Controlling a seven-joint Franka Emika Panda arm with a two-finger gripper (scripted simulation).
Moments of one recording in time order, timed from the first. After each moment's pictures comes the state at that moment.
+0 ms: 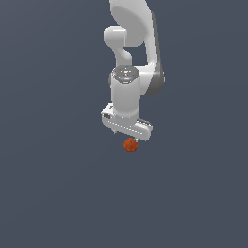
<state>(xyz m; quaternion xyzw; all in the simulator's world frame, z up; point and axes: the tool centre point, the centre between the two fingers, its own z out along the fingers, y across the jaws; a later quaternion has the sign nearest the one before) 0.003 0.009 0.147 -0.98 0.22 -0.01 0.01</state>
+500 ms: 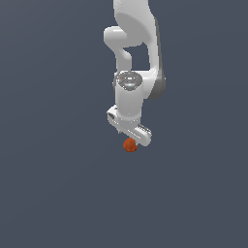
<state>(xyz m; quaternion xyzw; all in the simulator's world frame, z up) -0.003 0.019 0.126 -0.94 0.34 -0.01 0.01</state>
